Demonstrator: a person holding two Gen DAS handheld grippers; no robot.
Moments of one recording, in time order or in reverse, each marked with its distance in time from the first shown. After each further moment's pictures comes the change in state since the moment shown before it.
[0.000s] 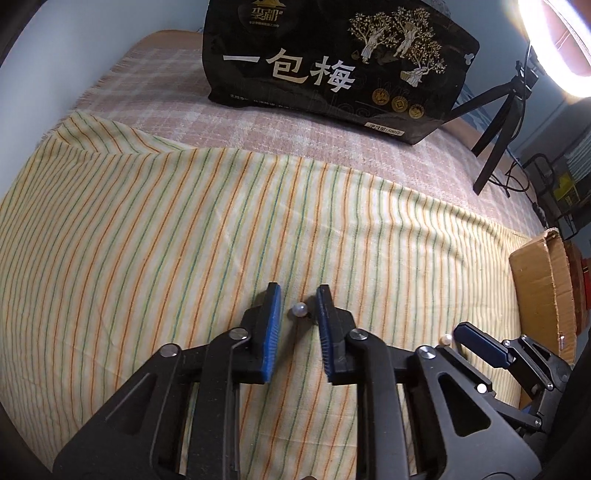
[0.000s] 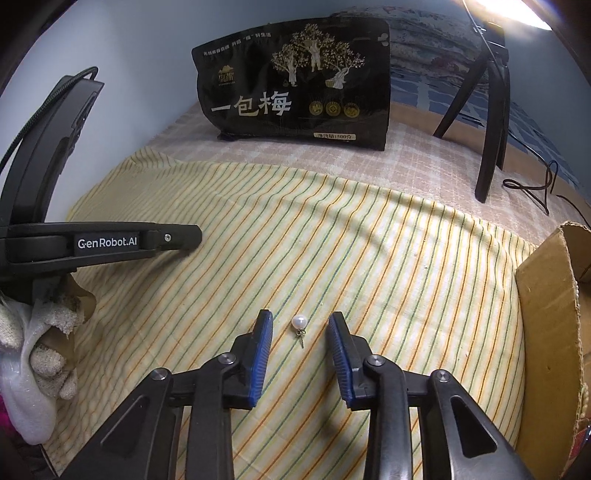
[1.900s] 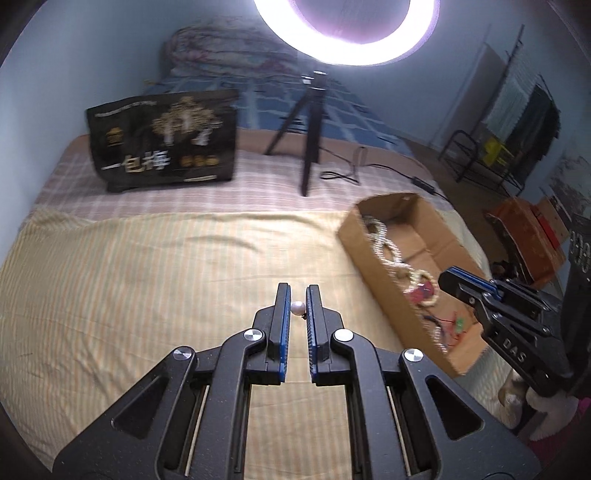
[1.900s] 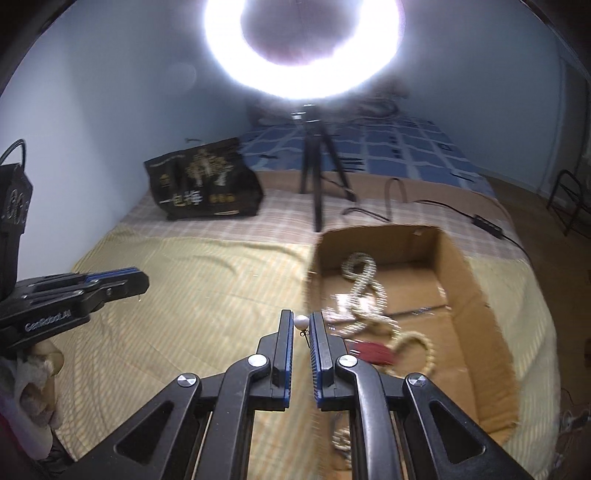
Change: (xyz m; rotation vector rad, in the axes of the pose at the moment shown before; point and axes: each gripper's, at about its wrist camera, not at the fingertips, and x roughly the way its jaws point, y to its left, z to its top) left arm -0.122 -0.157 -0.066 0.259 -0.182 -0.187; right arm -0.176 -0.106 -0.057 0.167 -0.213 -0.143
